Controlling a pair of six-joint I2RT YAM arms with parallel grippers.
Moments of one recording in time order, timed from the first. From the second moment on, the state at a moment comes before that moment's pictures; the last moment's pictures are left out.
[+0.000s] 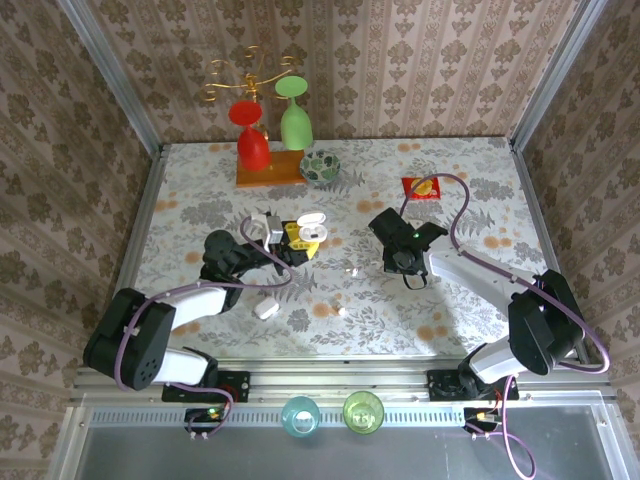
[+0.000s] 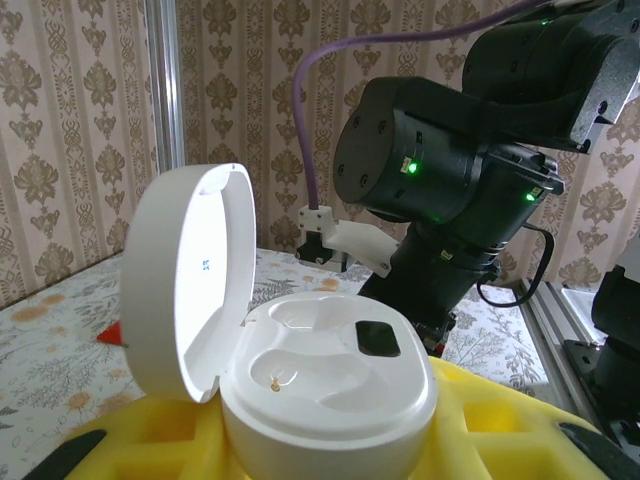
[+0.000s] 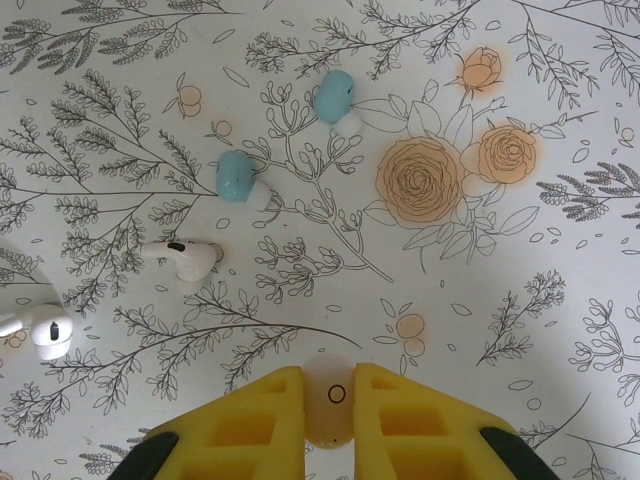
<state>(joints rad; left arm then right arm) -0.47 1.37 0.43 1.14 0.92 -0.21 0.60 1.47 1.02 -0.82 0.34 0.76</state>
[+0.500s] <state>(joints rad) -0.47 1.39 0.44 1.14 0.93 -0.21 0.63 1.17 0.99 -0.51 -0.04 0.42</state>
